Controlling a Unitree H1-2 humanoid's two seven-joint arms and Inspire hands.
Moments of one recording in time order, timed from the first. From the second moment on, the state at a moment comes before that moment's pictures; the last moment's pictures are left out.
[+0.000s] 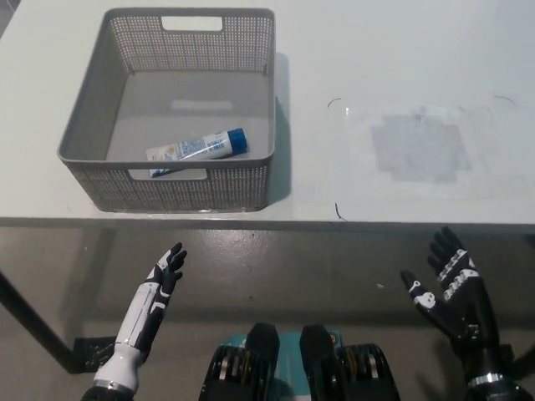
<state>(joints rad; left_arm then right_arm) -0.14 0.14 -0.05 0.40 0.10 -0.43 -0.02 -0.10 -0.06 -0.04 0.27 0.18 -0.26 0.07</state>
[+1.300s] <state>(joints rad) -0.14 0.13 -0.04 0.42 0.10 -0.43 -0.02 -0.09 -0.07 0.02 0.28 0.13 -0.16 0.12</state>
